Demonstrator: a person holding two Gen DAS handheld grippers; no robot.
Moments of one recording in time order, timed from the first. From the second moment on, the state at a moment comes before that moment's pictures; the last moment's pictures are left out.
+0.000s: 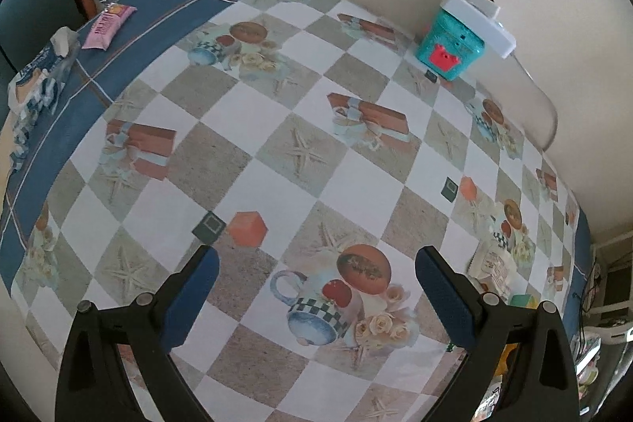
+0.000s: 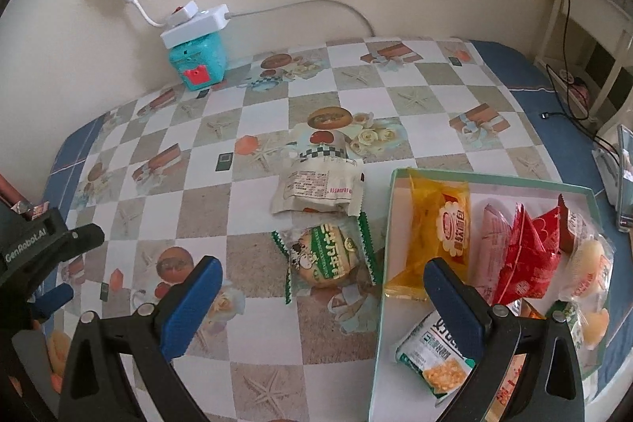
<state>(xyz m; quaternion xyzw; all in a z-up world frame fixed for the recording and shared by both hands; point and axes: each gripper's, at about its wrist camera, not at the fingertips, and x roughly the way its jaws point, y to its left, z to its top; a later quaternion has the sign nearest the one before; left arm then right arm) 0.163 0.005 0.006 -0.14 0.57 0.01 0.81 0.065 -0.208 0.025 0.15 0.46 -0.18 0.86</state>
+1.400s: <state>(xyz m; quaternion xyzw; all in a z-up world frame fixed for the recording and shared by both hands) 0.144 -0.190 -0.055 -0.01 0.61 -0.16 0.78 0.058 -0.328 0.021 0.20 0.42 -0.28 0.84</state>
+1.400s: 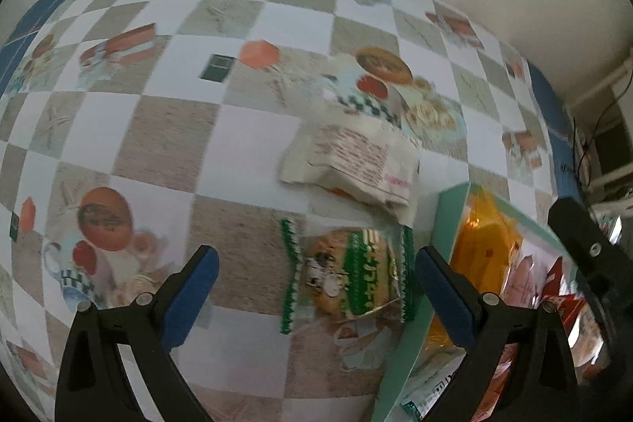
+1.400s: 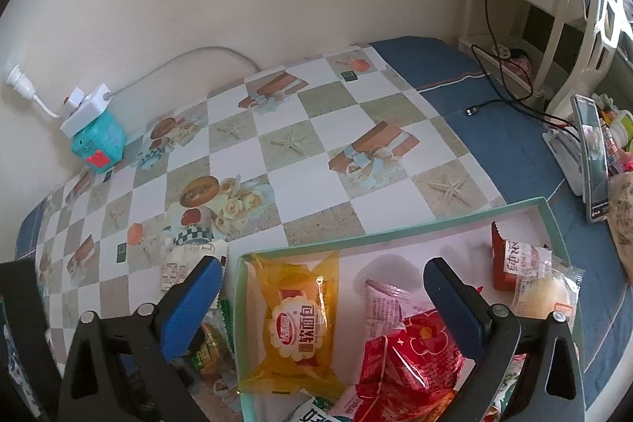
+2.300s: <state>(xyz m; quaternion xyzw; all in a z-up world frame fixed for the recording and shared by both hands) 0.175 -0.120 -0.060 -0.03 0.60 -0.09 0.79 0.076 -0.297 0.009 0.15 0.44 -0.28 0.84</state>
